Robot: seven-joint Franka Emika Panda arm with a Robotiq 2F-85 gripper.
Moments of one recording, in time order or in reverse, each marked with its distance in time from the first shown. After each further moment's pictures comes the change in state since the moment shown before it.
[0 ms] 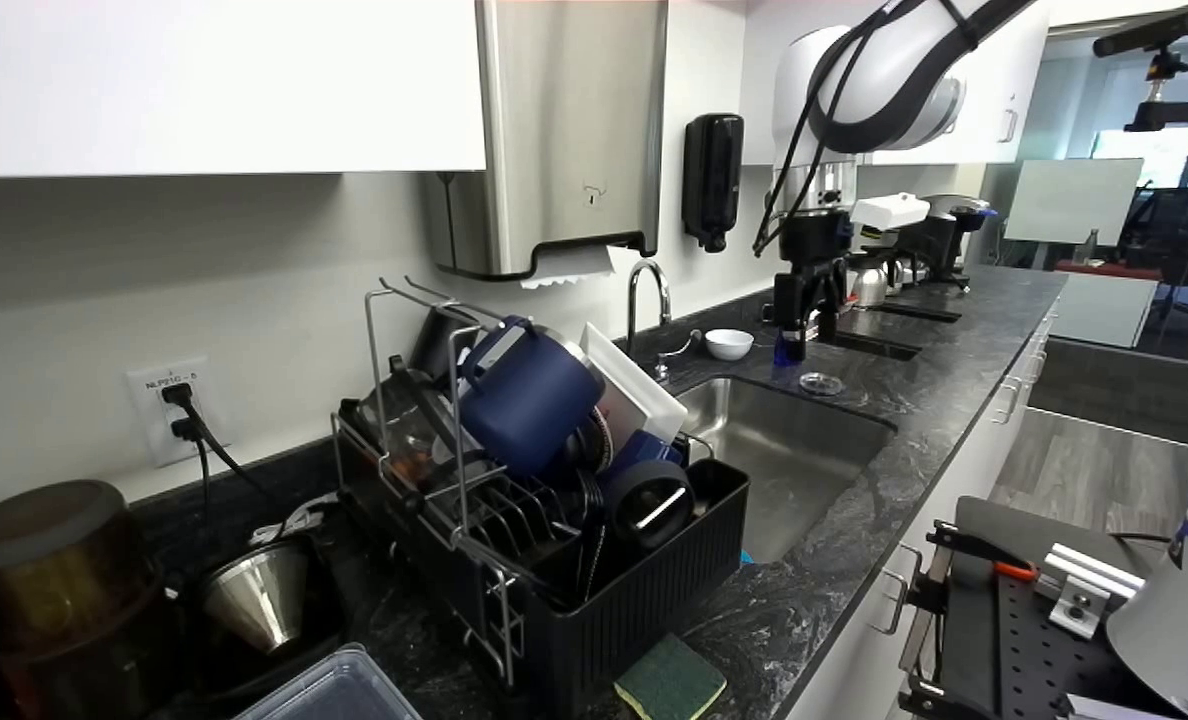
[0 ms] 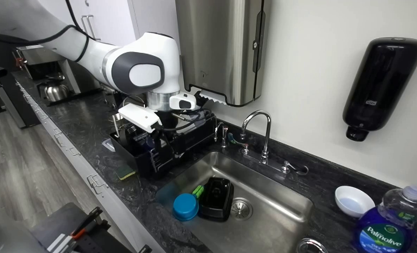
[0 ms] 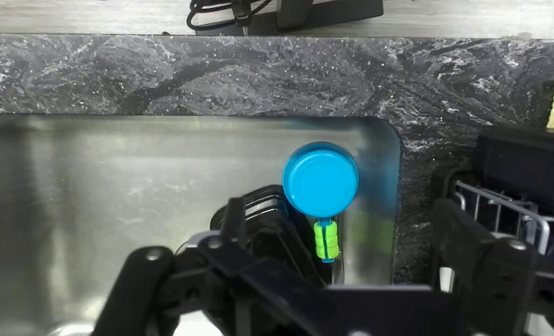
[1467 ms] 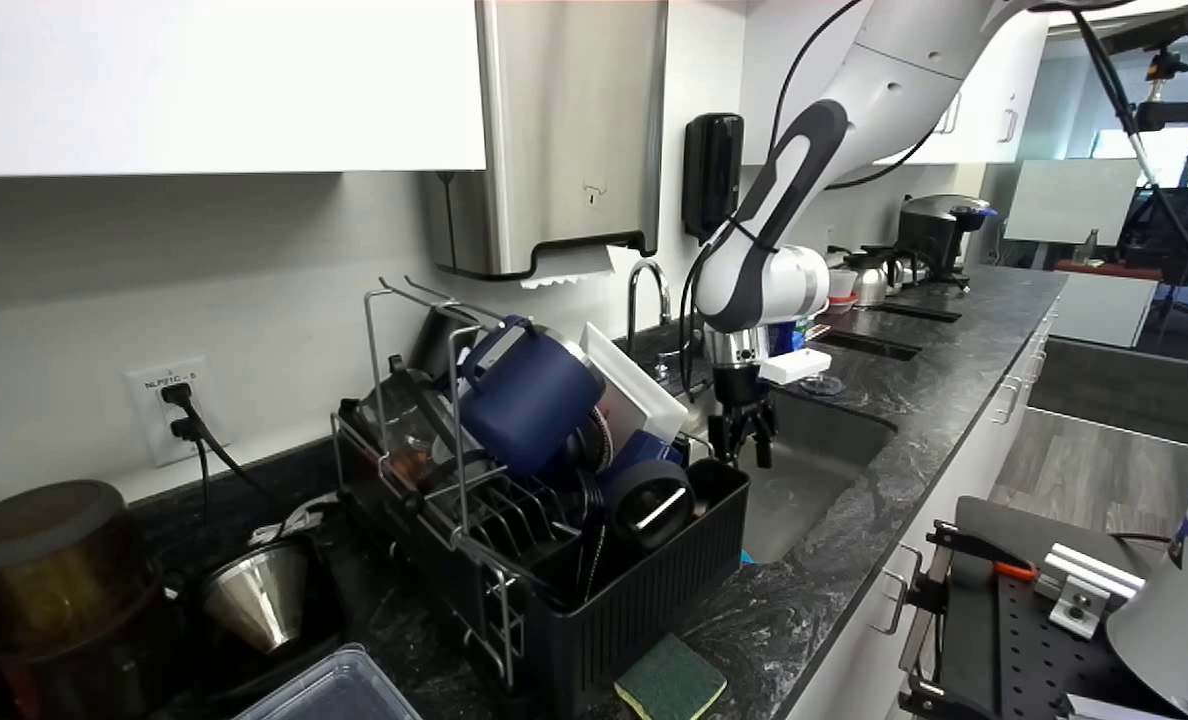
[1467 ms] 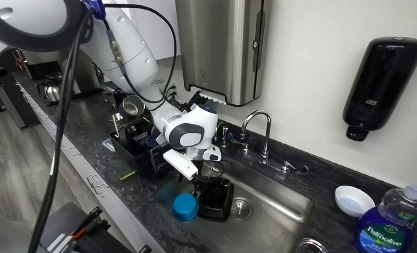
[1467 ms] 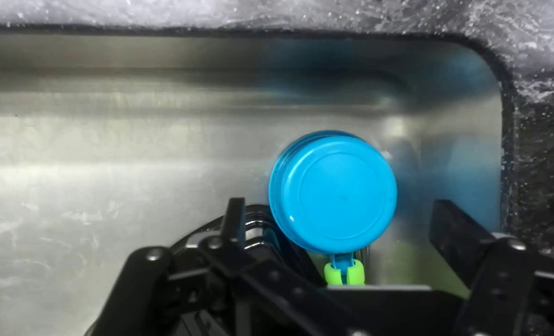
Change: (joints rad) arm -0.084 0.729 0.065 0.287 0.244 0.272 -0.212
